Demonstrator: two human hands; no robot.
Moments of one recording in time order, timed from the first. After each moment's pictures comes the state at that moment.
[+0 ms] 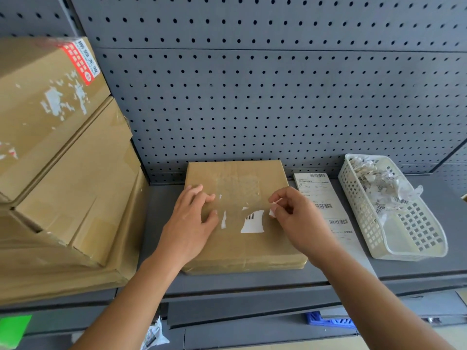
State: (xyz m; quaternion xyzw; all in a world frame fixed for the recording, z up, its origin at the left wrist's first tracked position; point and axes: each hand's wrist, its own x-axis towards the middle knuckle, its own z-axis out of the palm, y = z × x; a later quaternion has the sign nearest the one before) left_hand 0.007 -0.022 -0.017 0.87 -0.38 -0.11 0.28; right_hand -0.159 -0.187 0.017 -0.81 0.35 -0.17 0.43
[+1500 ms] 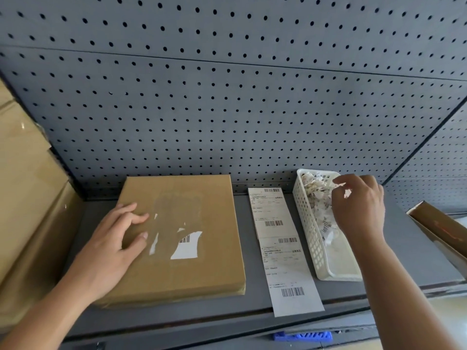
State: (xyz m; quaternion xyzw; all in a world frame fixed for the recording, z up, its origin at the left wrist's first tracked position) left_hand 0.005 -0.025 -0.015 0.86 -0.38 -0.10 0.32; right_hand -0.257 -0.373 0.024 -0.79 0.50 -0.34 0.09
